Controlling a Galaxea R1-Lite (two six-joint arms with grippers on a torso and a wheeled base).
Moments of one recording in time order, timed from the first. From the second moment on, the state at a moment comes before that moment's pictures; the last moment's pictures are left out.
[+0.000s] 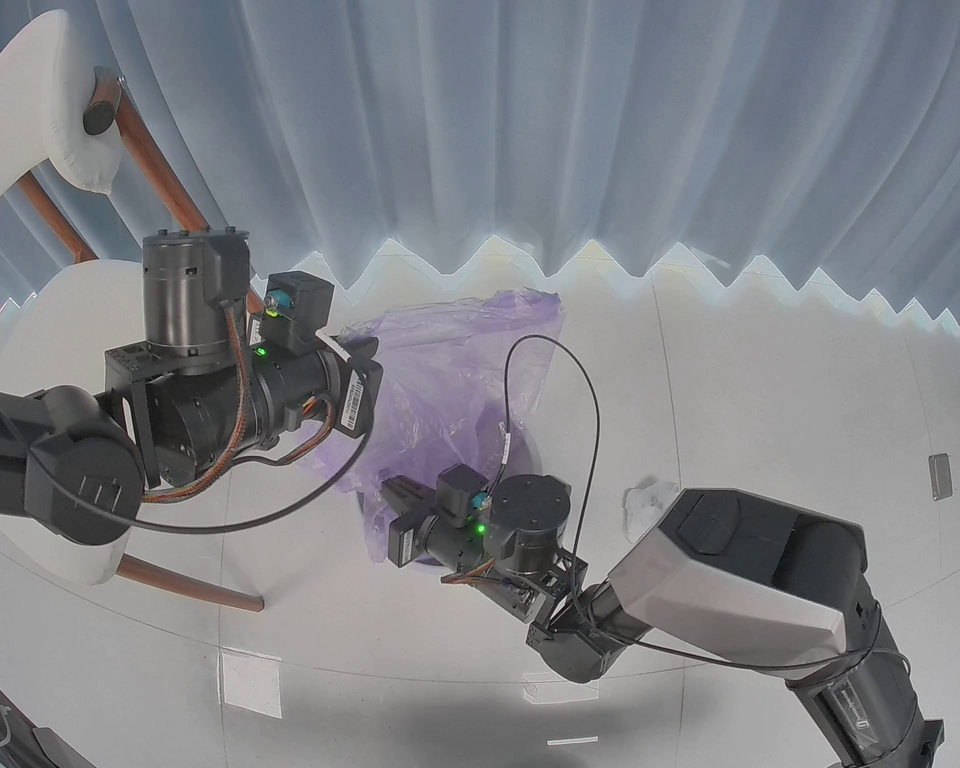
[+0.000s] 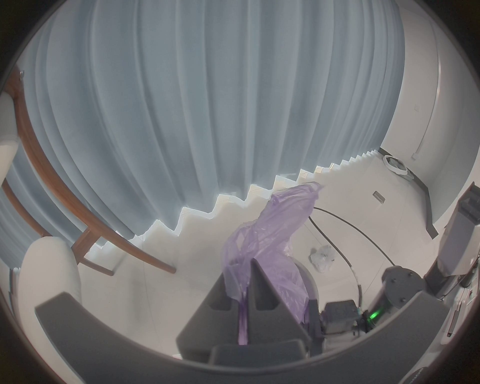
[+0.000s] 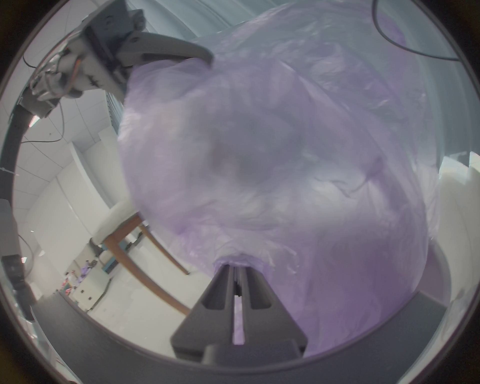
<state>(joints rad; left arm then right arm) -0.55 1.67 -1.02 -0.44 0.18 0.21 0.85 2.56 -1.34 -1.29 0.03 0.12</state>
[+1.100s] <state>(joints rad) -0.55 1.66 -1.01 -0.21 0.22 0.28 0.46 2.14 -0.50 -1.54 0.19 0.27</state>
